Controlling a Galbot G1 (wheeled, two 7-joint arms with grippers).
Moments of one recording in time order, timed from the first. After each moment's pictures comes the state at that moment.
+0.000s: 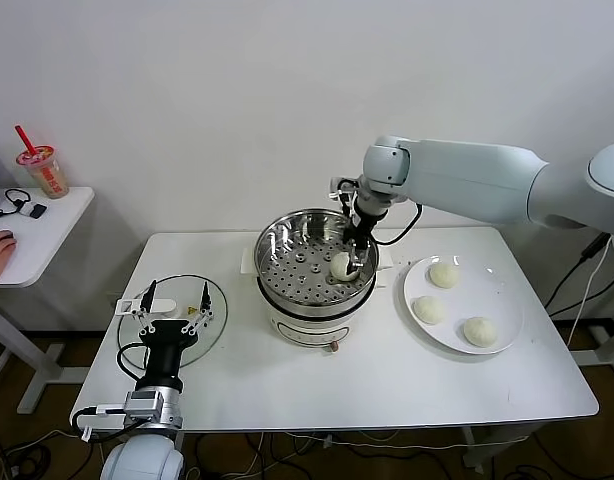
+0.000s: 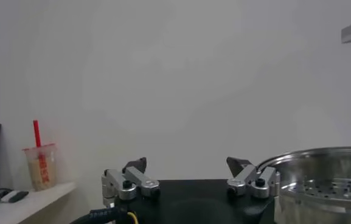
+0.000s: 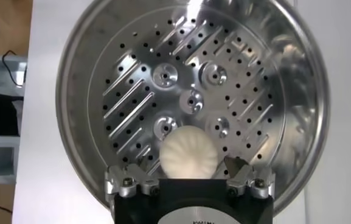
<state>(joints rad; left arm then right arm) 1.53 -1.43 -0.50 -2.09 0.07 -0.03 -0.15 0.68 1.20 -1.63 1.07 0.80 -0.45 -0.96</state>
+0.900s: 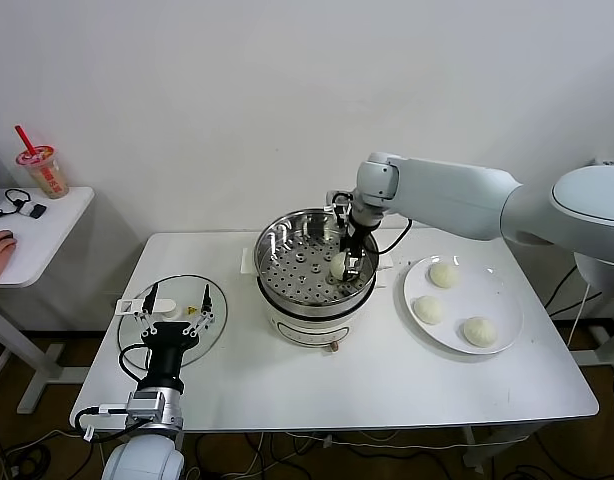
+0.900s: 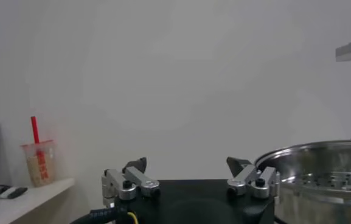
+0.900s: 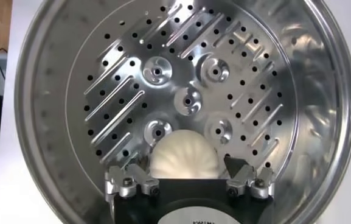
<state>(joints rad) 1.53 -1.43 -0.49 -2.08 0.08 -0.04 -0.15 0.58 1.24 -1.57 0.97 0.74 -0.44 -0.96</state>
